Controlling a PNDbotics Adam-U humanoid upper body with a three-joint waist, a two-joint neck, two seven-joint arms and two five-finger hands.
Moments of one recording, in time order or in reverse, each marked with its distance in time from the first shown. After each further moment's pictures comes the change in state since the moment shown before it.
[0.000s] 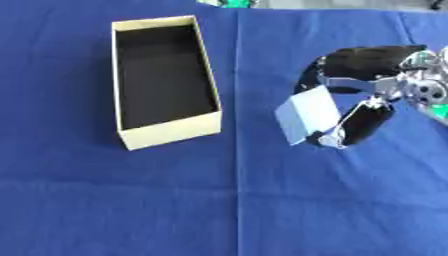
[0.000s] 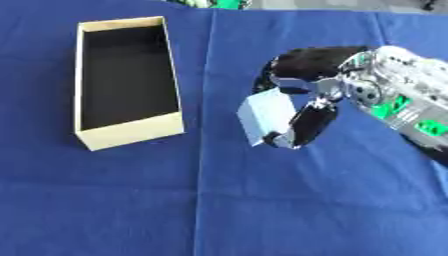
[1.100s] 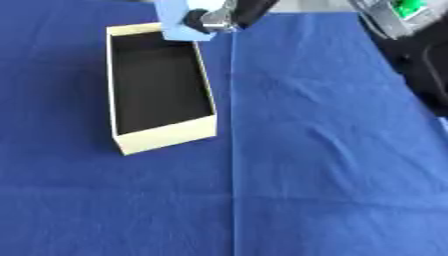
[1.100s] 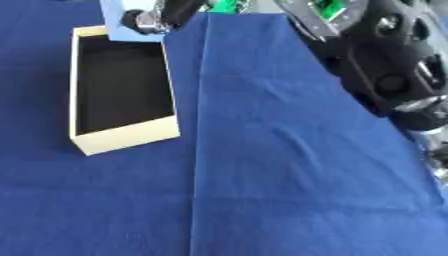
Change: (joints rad) left arm -0.009 0.000 -0.018 0.000 0.008 -0.013 -0.012; right arm -0.565 0.451 0.069 0.365 -0.017 0.108 0.113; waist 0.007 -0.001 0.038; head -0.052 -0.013
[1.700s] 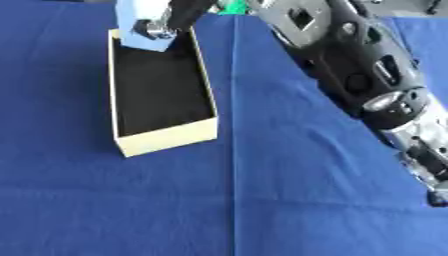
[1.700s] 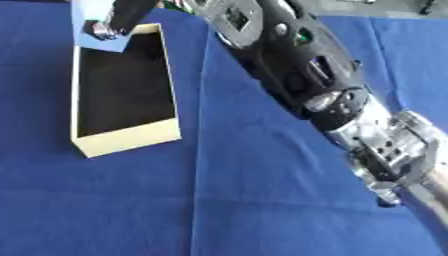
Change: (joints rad) left arm -0.004 -0.009 -0.007 0.000 0.013 -0.001 -0.010; right arm -0.028 0.190 0.008 0.281 0.092 -0.034 -0.052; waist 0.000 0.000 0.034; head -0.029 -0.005
